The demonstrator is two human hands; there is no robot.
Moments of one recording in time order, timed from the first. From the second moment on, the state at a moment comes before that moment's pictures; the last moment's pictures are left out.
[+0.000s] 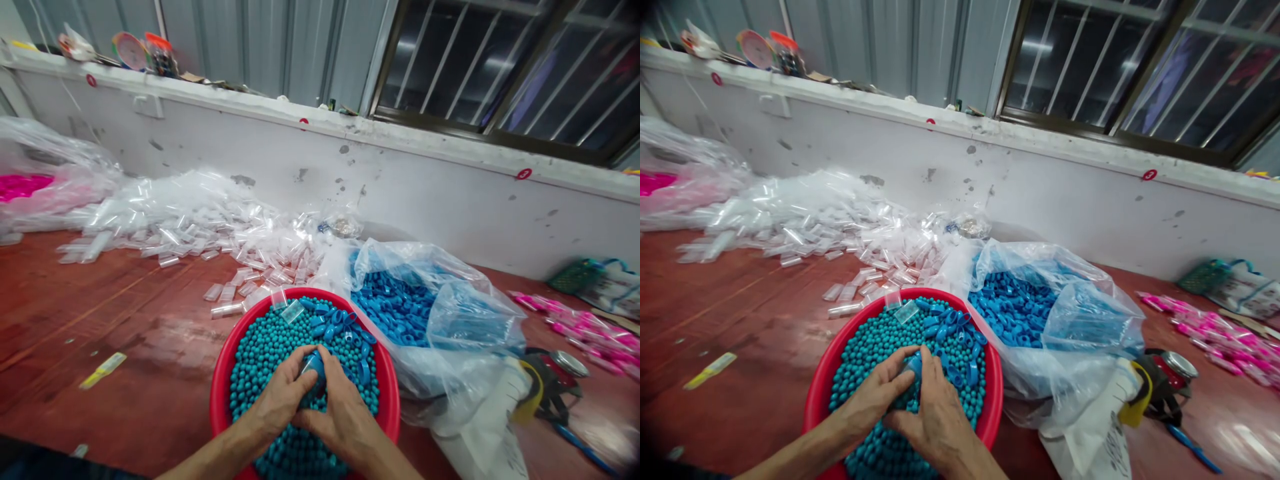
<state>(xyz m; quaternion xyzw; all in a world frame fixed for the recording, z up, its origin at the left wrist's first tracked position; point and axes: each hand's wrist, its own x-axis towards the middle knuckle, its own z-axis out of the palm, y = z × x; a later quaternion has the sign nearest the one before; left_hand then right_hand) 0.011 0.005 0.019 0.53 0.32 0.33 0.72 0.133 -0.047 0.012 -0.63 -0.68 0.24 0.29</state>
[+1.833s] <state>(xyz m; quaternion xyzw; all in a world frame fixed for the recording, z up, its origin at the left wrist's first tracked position) 0.004 0.092 0.018 0.83 0.49 0.07 0.26 0.176 -0.012 0.019 -0.69 -0.72 0.06 0.06</state>
